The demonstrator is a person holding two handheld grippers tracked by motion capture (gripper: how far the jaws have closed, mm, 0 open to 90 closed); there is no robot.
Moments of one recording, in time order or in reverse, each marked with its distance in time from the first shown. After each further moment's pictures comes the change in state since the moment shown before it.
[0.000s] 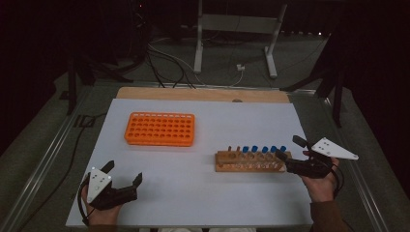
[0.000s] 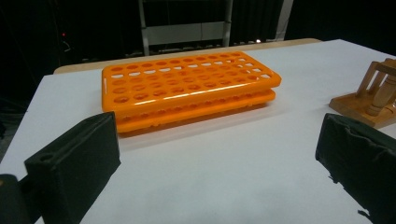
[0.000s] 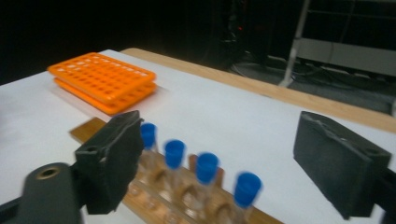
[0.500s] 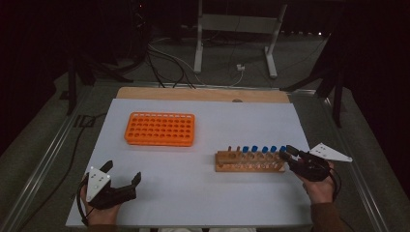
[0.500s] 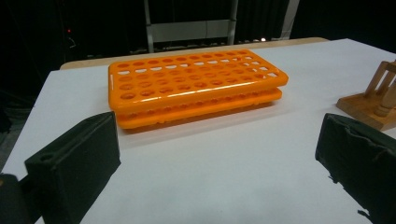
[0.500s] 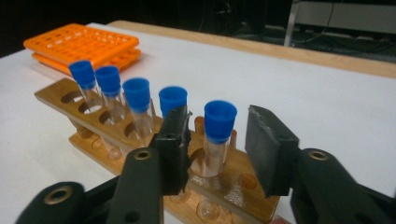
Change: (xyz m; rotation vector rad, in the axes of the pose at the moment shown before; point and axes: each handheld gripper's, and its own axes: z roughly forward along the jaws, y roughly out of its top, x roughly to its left) left arm 0.002 0.000 0.000 0.007 0.017 -0.014; right arm -0.018 -0.036 0.009 0.094 -0.015 0.071
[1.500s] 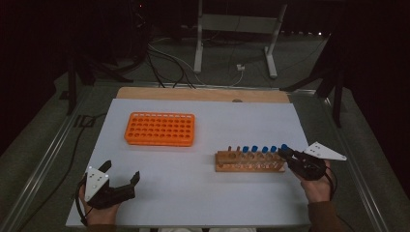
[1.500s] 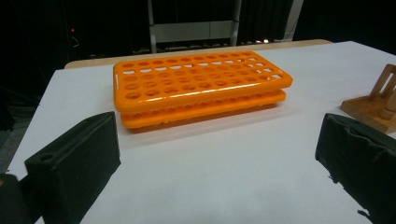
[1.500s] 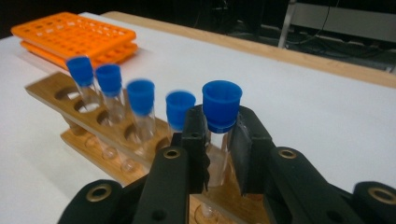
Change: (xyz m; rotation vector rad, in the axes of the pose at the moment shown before) left arm 0.003 0.000 -0.001 -0.001 0.010 -0.007; right arm 0.009 0.005 0.006 0.023 -0.029 -0.057
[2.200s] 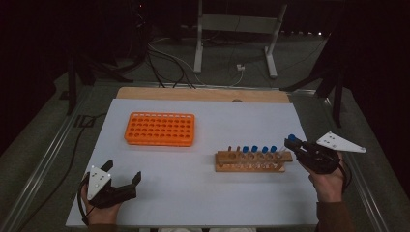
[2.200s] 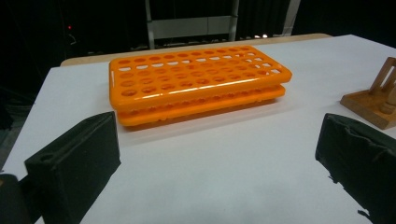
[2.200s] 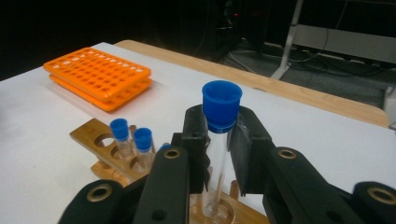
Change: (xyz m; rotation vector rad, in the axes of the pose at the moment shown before) left arm -0.001 -0.001 0.004 0.017 -0.007 0.008; right arm 0.006 0.049 -0.031 -0.053 0.022 -0.002
